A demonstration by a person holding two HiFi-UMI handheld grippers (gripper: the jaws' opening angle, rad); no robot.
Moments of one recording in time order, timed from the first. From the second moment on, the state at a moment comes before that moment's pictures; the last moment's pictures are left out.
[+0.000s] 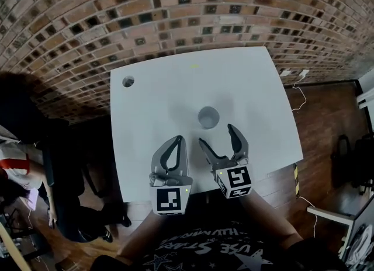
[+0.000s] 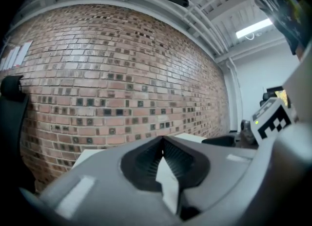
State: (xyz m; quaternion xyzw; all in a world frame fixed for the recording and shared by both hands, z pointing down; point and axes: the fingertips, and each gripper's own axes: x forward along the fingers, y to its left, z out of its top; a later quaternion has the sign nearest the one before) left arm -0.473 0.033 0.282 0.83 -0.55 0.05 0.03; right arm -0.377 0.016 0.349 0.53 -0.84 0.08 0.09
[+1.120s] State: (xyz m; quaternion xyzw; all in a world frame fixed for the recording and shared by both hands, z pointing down) left arm -0.472 -0.022 0.362 0.78 -0.62 0.09 0.08; right arm -0.394 -0.034 0.415 0.46 -0.87 0.10 0.15
